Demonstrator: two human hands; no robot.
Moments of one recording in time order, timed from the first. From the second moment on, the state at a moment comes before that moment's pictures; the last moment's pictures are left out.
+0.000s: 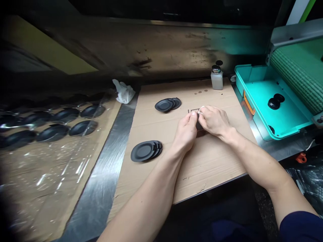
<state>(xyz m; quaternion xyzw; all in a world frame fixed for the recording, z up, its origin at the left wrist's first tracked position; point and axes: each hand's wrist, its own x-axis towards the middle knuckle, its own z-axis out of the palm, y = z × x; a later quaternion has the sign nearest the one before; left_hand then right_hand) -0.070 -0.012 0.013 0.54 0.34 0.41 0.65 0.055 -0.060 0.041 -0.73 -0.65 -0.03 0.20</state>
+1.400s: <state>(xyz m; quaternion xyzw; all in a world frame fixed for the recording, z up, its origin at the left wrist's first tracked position) -0.091 0.021 0.045 0.06 0.26 0.39 0.88 0.136 -0.056 0.042 -0.87 -0.45 -0.02 0.21</state>
